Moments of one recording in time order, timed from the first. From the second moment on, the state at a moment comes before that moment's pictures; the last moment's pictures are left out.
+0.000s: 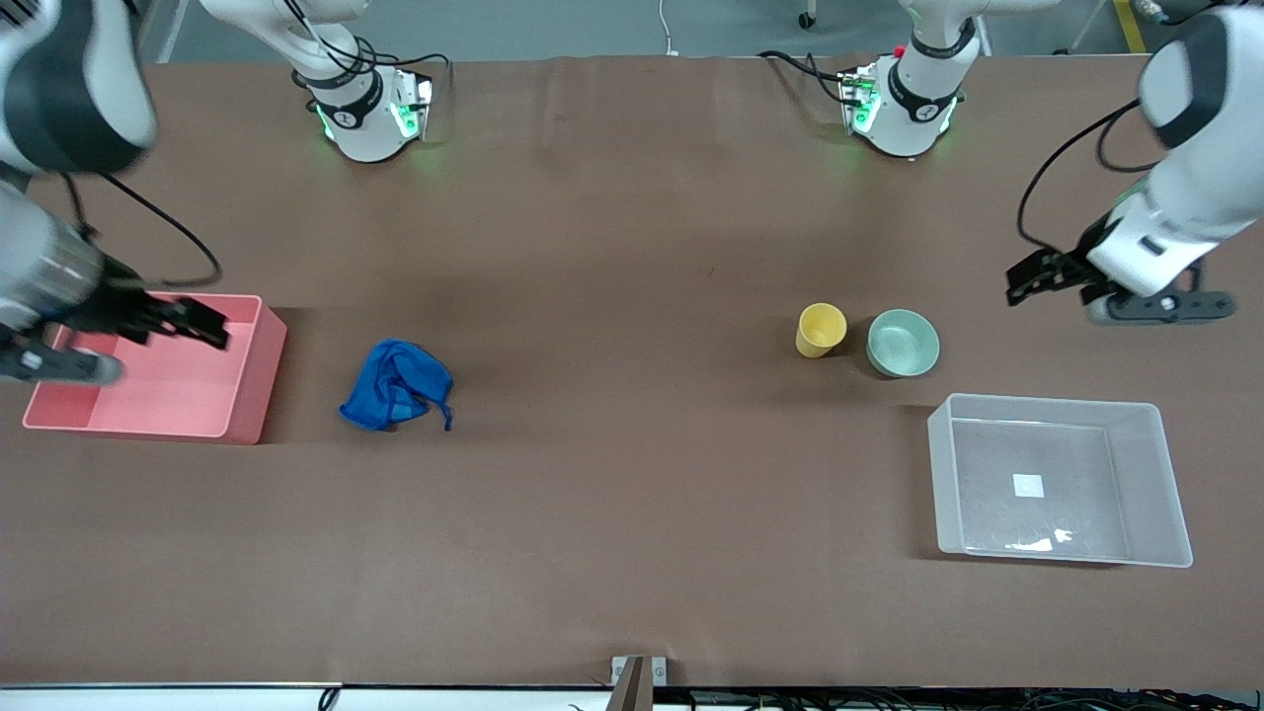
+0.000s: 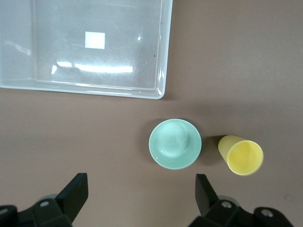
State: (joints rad) left arm -0.04 -0.10 0.00 -2.11 -0.02 2.03 -0.04; right arm 0.03 0.15 0.01 -1.71 -0.01 1.82 0.11
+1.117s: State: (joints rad) left arm -0.06 0.17 0.00 -2.40 -0.02 2.55 -0.01; right arm 0.10 0.47 0.02 -2.14 -0.01 2.61 0.13
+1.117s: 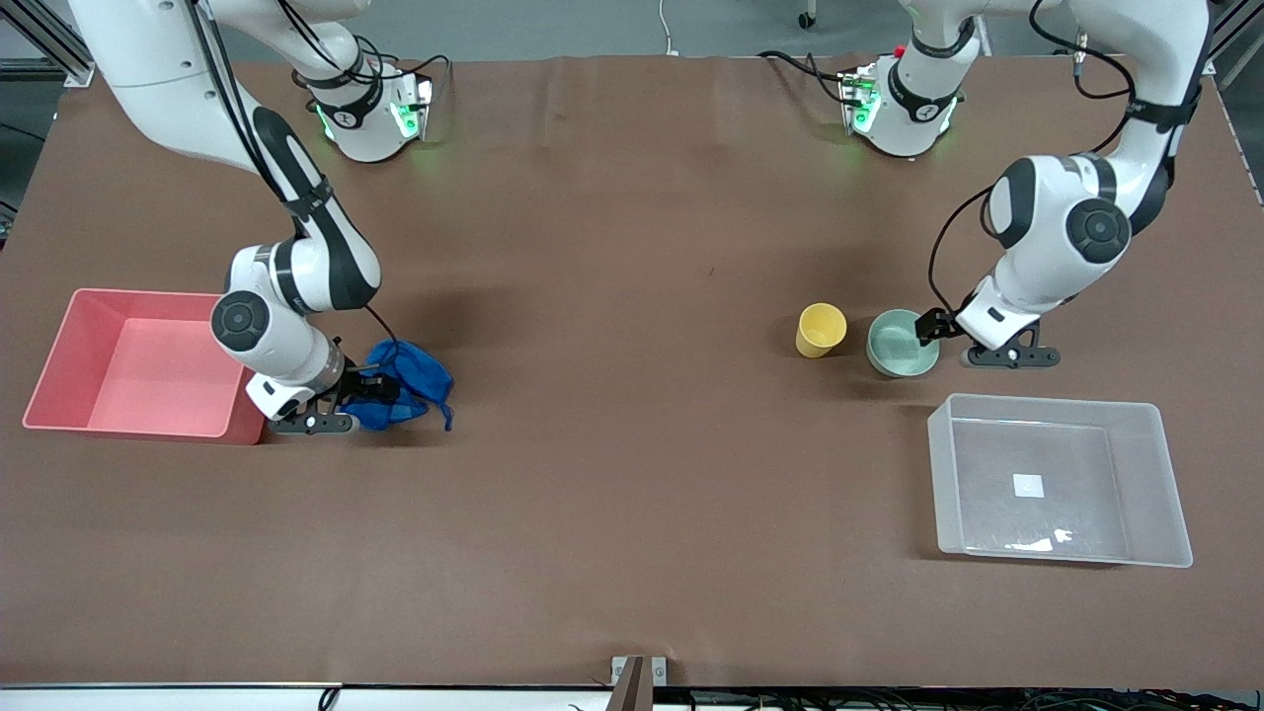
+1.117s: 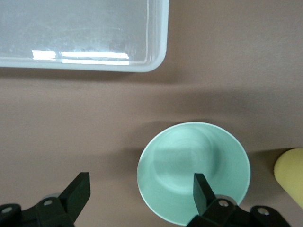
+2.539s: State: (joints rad) left arm -0.06 0.04 0.04 -2.24 -0.02 2.29 0.06; right arm 0.01 0.34 -0.18 -1.50 -0.02 1.64 -0.17
